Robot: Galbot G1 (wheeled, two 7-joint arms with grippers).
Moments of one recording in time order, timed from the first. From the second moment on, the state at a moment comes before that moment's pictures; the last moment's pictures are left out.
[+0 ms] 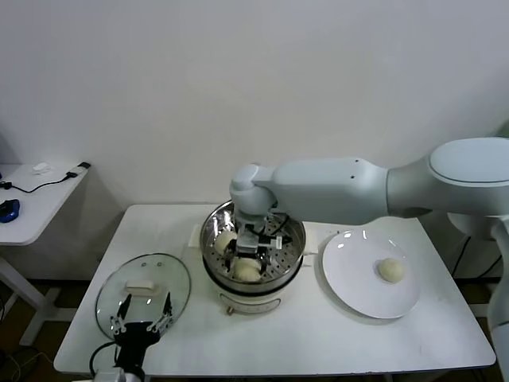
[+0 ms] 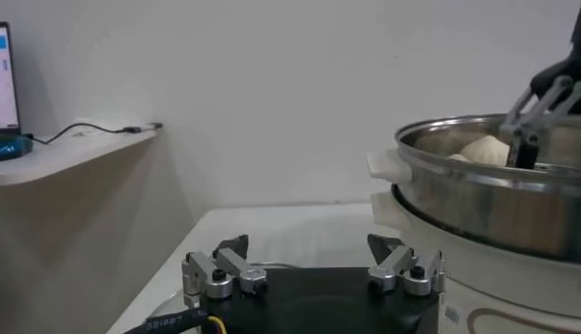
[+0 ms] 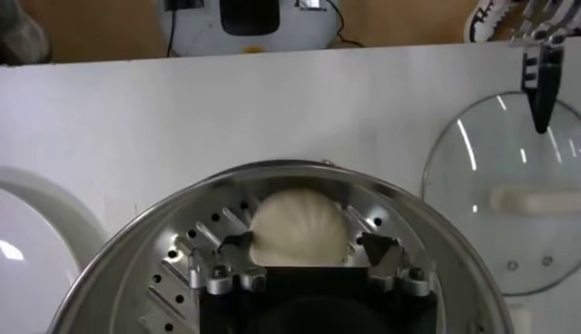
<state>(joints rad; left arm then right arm) 1.79 -1.58 -0.63 -2.16 0.01 0.10 -0.01 0.66 1.34 -1.48 1.37 0.11 0.37 -1.09</state>
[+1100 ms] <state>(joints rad) 1.79 -1.57 -0.63 -2.18 0.01 0.09 -0.01 0.66 0.66 -1.57 1.21 0.33 -0.01 -1.11</state>
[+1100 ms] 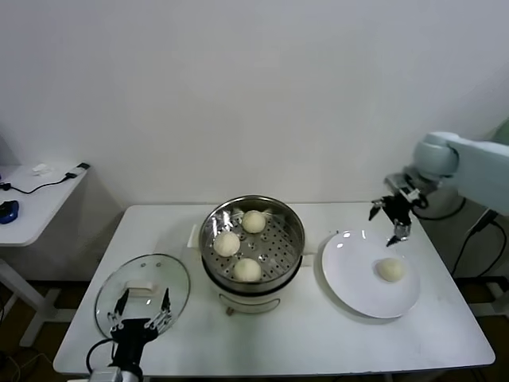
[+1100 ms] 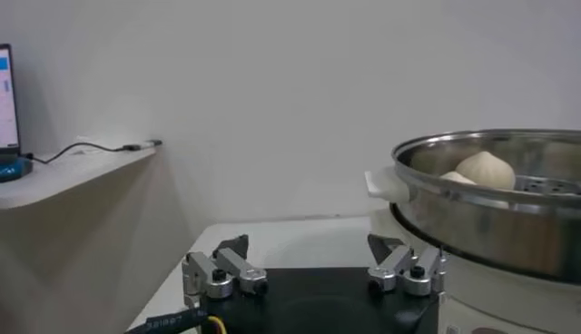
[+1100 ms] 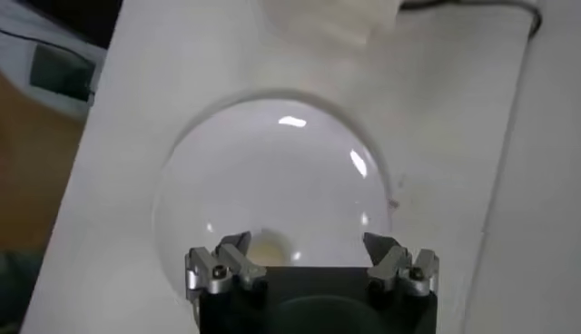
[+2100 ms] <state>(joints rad) 1.81 -1.59 -0.63 -2.18 0.03 0.08 -0.01 0.17 0.66 -1.19 1.01 0.18 -0.15 -0.95</state>
